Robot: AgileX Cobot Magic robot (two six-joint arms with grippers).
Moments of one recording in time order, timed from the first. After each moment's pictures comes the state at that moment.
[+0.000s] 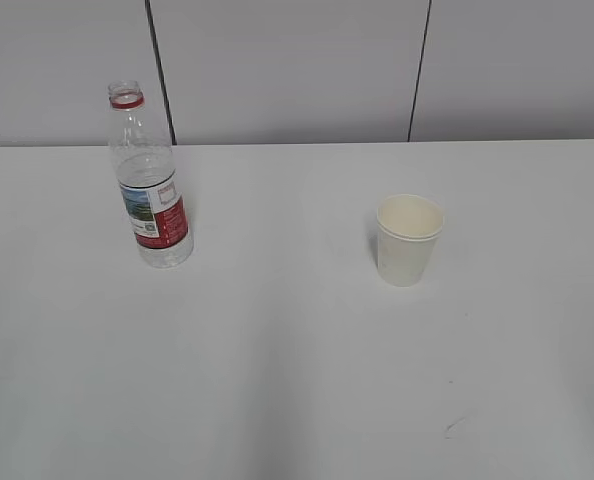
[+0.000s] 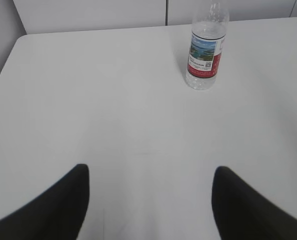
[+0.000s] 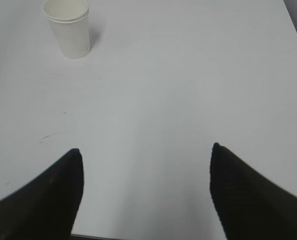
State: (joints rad) left arm 0.05 -0.02 -0.55 -0.07 1.08 0.12; right arm 0.08 -0.02 -0.42 -0.06 1.06 -0.03
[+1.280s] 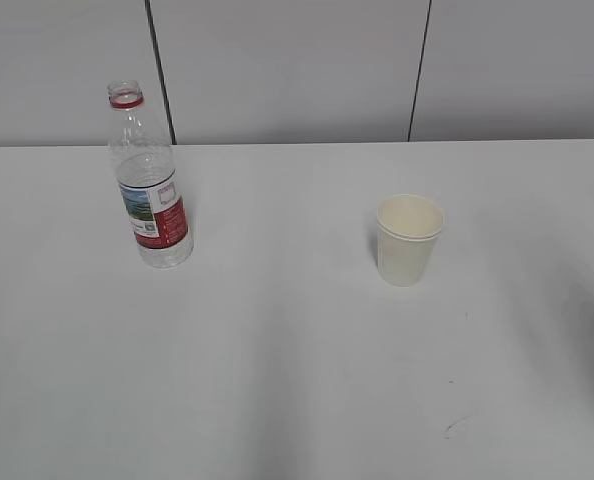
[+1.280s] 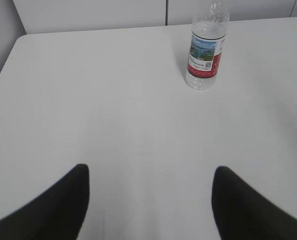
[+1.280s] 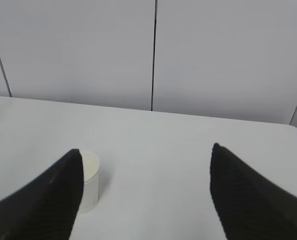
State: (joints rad) left arm 0.05 -0.02 -0.55 -0.07 1.08 0.12; right arm 0.08 0.65 -0.45 -0.03 0.09 -0.03
